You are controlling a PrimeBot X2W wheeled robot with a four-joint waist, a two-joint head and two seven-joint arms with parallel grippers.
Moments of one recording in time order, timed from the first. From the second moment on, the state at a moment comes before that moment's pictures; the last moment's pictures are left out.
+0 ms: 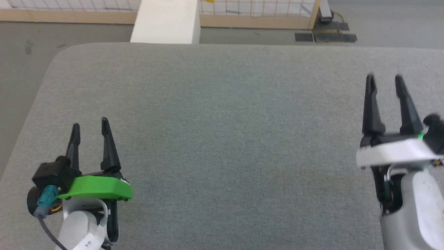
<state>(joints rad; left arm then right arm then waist) -0.16 0.10 0.07 0.10 -0.26 -0.01 -0.26 -0.33 -0.05 -0.11 0.18 0.22 0.13 -0.26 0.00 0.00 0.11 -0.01</state>
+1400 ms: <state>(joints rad) -0.10 0.07 0.01 0.20 -0.15 -0.04 -0.25 -0.09 -0.05 -0.08 0.20 0.20 0.13 -0.25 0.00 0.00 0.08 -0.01</state>
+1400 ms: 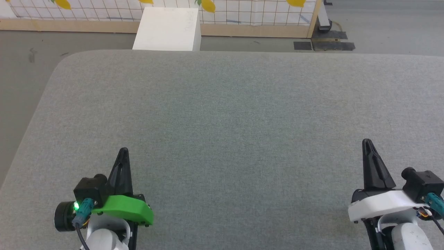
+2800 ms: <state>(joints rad) -0.08 0.06 0.01 0.13 -0.10 -0.03 -0.17 -0.07 -0.05 -0.05 0.13 0.13 0.13 -0.16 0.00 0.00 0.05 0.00</state>
